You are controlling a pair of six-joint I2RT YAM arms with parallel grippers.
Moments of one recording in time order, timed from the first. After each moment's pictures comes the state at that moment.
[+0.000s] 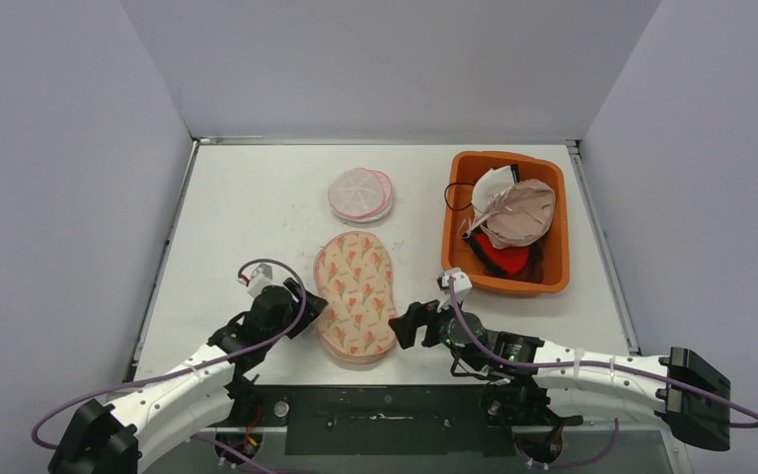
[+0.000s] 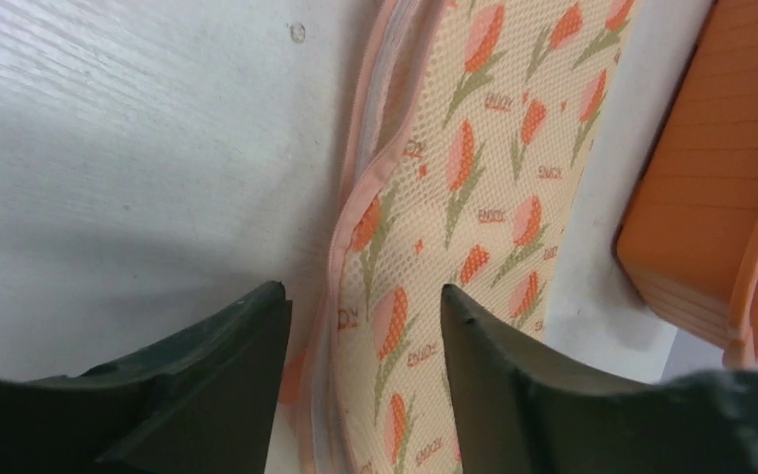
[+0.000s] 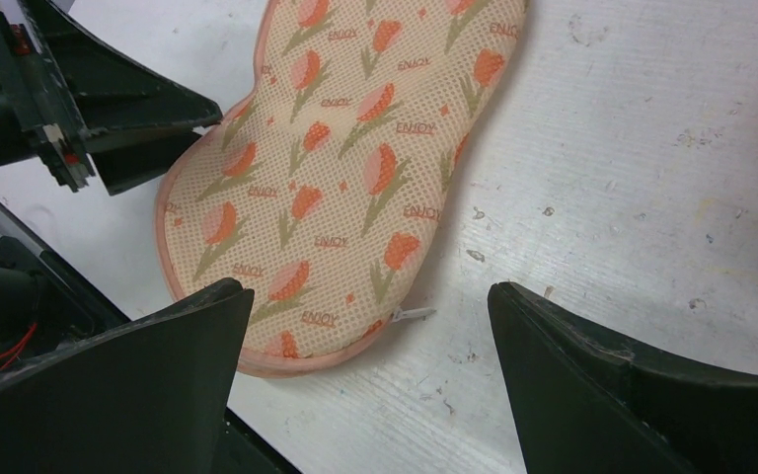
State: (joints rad) left arm -0.63 0.81 0.21 -0.09 -0.21 -1.21; right arm 1.17 0.88 0.31 0.16 0.43 0.64
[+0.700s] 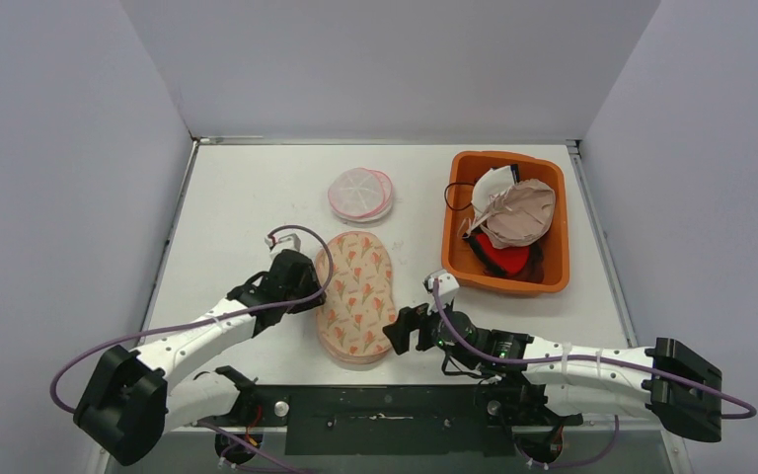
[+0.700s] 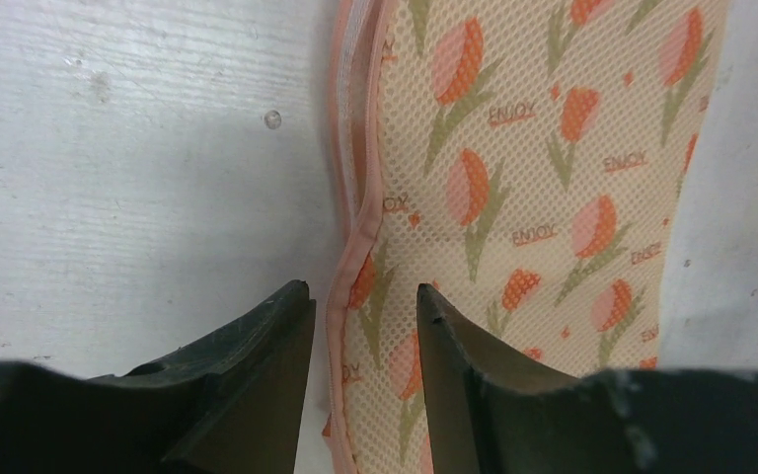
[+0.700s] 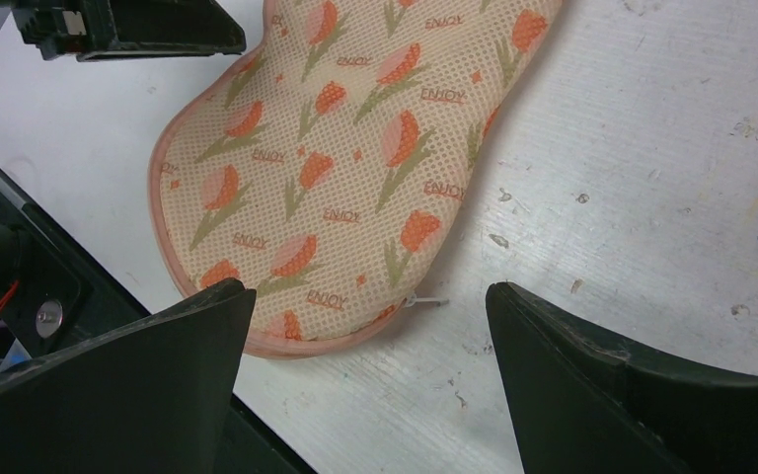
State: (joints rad) left arm -0.59 1.09 0.54 -0.31 -0.21 -0.80; right arm 1.18 0.98 0.34 0.18 0.36 0.61
